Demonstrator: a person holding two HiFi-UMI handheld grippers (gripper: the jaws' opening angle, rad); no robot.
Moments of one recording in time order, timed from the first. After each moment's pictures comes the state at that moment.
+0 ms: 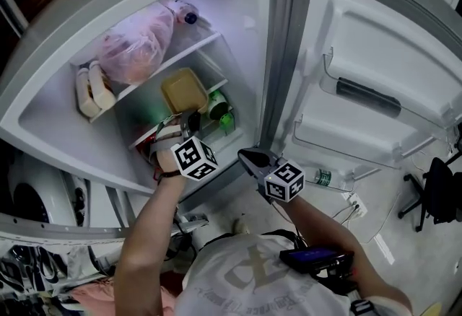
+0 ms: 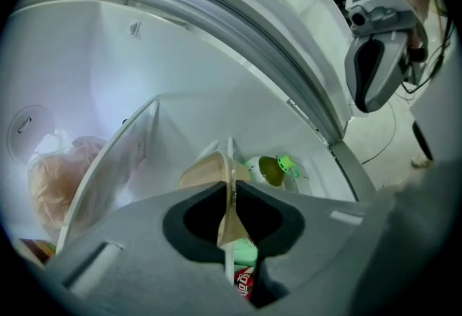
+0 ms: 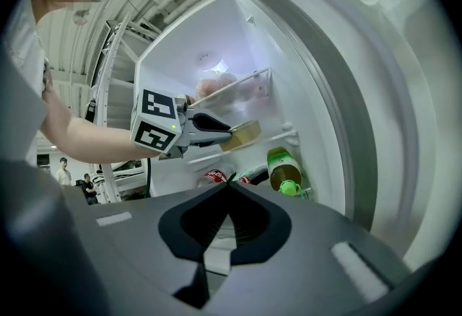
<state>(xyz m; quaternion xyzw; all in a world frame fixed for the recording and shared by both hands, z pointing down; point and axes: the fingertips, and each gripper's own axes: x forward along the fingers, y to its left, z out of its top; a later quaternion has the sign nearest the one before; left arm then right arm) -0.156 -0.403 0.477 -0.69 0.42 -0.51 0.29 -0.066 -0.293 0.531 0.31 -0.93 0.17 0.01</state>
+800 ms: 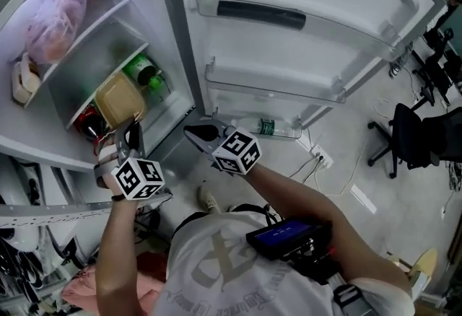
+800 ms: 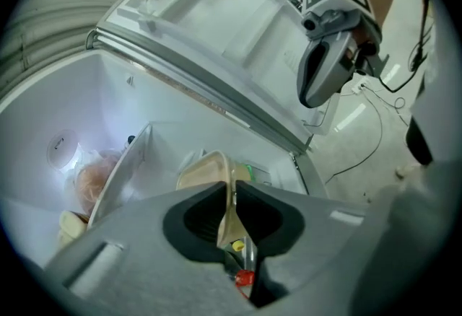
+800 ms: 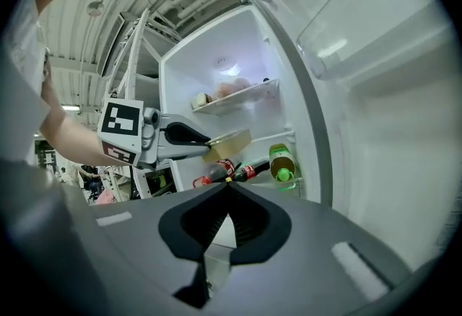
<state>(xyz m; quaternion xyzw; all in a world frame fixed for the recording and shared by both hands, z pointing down) -0.129 -0.259 0.496 -0.70 0.41 -0.50 0.29 -0.024 -0.215 0.529 0.30 -0.94 0.14 0.04</state>
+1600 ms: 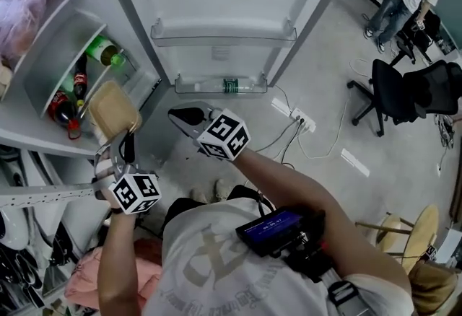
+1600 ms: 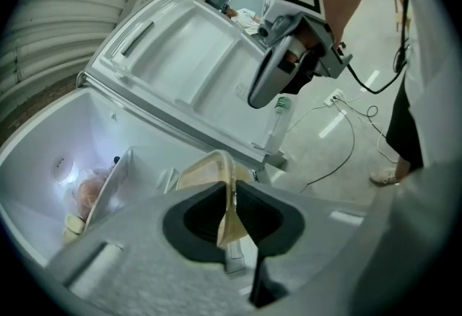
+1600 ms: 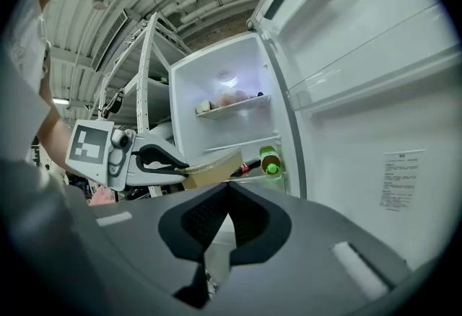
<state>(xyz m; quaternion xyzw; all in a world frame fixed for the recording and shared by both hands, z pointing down) -0.075 -0.119 0.536 -0.74 0.35 -0.49 0.30 0.028 -0.123 0.526 0.36 -0.92 0.13 0.04</state>
